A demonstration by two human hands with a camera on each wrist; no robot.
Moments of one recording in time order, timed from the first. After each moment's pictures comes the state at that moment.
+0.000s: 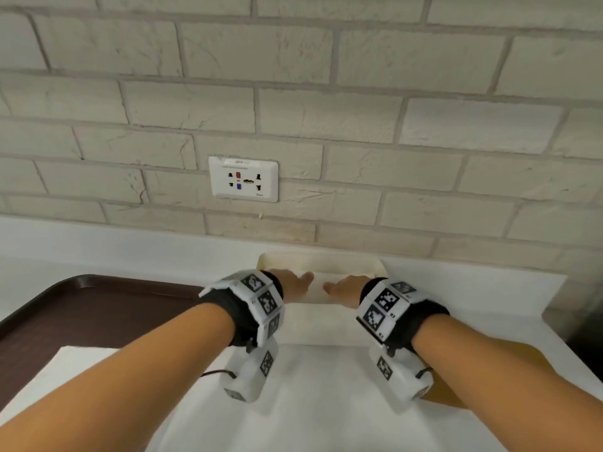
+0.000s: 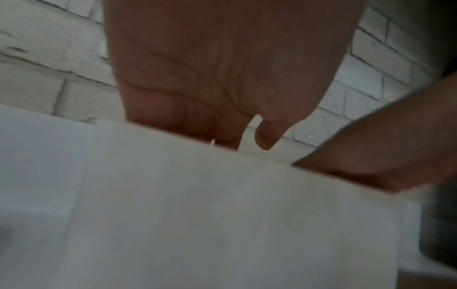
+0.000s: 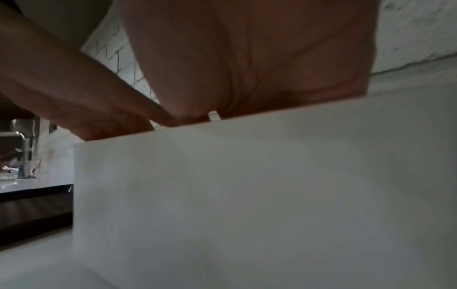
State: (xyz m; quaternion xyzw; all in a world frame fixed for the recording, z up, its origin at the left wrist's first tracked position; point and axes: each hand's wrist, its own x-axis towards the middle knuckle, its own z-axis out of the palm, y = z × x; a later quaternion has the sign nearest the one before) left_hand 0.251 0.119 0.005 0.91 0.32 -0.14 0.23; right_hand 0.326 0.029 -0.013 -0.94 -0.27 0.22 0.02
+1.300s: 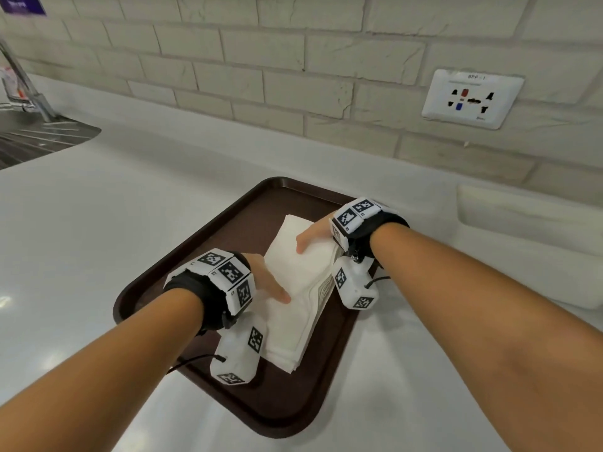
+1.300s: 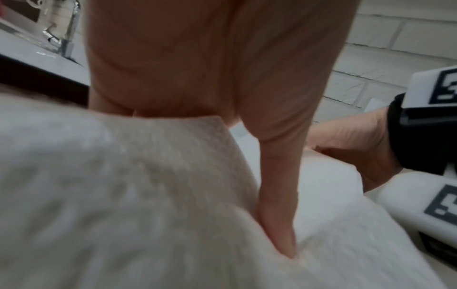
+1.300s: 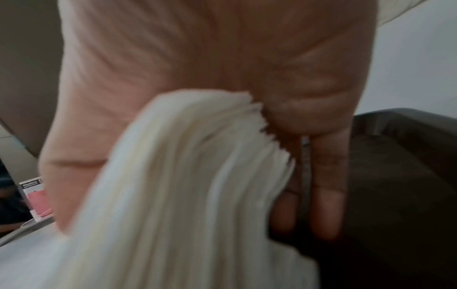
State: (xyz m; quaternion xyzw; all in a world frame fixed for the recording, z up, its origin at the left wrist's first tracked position) left_hand -0.039 0.288 -0.065 0.77 0.50 -0.22 0.33; right_hand 0.111 0.248 -0.032 -0.80 -0.42 0.42 0.01
